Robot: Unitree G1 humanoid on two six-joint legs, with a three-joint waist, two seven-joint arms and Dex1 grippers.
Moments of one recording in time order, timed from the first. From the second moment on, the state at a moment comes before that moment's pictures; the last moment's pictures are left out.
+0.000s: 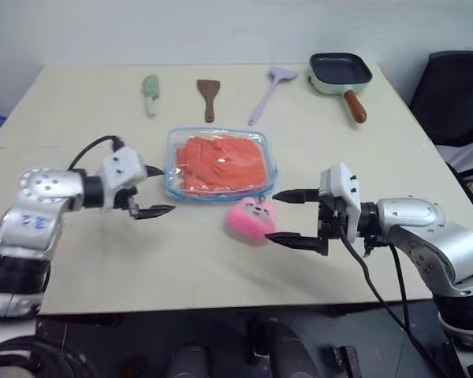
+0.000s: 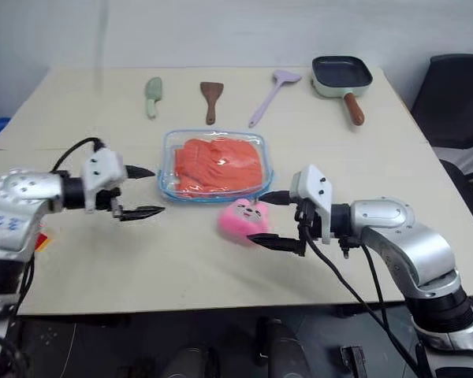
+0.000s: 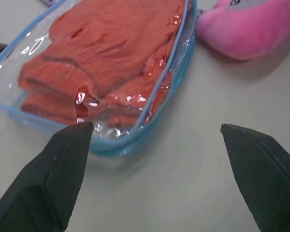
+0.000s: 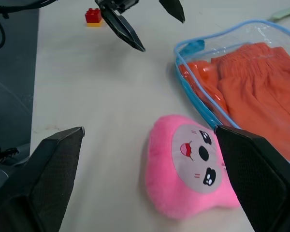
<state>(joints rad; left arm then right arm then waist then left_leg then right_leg) -0.70 0.83 -0.15 0.29 -0.07 0.06 -1.07 -0.42 -0.74 0.03 -0.45 0.62 0.70 0.93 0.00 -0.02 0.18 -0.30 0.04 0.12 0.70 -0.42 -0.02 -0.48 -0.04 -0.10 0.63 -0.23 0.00</state>
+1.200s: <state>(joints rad) -0.57 0.86 -0.16 0.40 -0.06 -0.53 -1.27 -0.32 -0.85 -0.08 -0.56 0.69 0.76 0.93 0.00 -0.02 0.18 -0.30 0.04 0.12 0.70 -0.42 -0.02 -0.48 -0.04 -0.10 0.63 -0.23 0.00</state>
